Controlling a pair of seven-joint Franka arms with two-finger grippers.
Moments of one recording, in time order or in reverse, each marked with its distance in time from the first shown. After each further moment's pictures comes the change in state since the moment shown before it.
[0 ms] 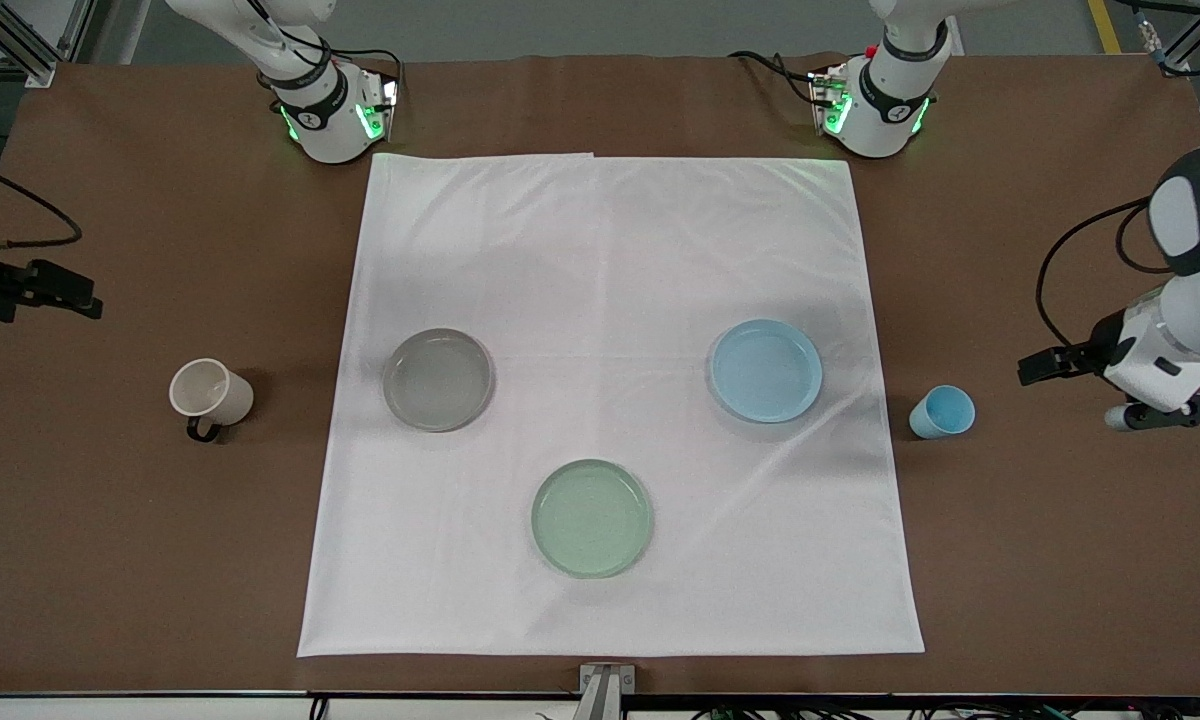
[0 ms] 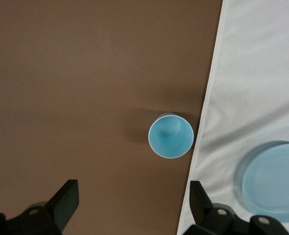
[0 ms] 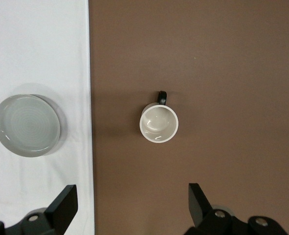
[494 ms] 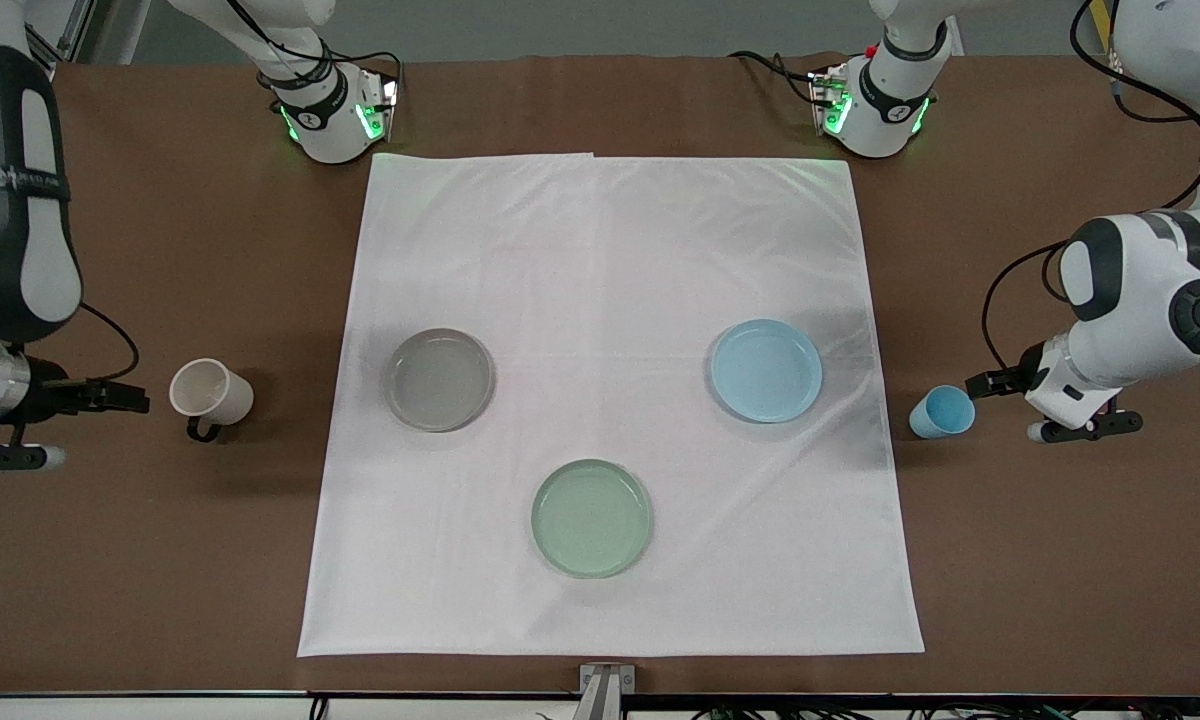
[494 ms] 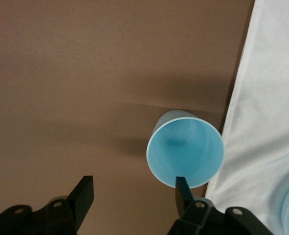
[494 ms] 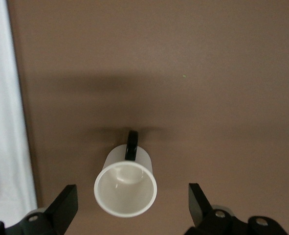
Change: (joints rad) left arm 0.018 0.126 -0.003 -0.136 0.000 0.206 0.000; right arm -0.092 0.306 -0.004 -0.066 -0.005 0.369 -0.059
